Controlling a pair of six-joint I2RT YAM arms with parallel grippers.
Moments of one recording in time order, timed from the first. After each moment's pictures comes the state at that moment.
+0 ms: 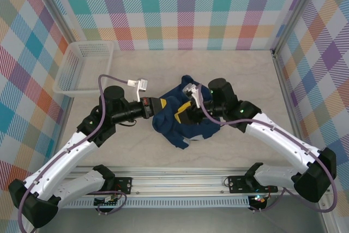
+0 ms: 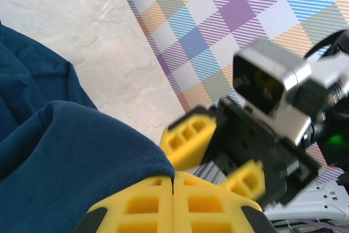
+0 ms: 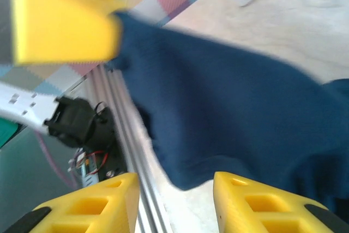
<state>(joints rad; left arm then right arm) -0.61 0.93 0.92 -0.27 0.46 -0.74 0.75 1.18 1.04 -0.41 -0.60 0.16</state>
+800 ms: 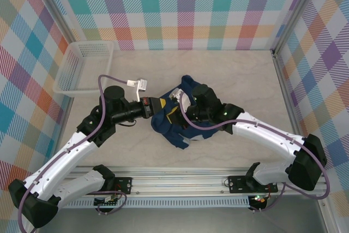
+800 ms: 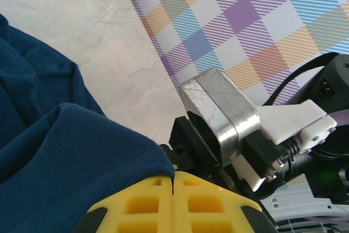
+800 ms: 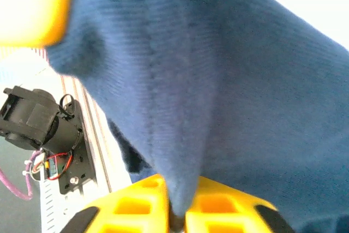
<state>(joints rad) -0.61 0.93 0.92 -0.29 0.43 -0.74 0.88 1.30 1.04 -0.30 -0.39 0.13</state>
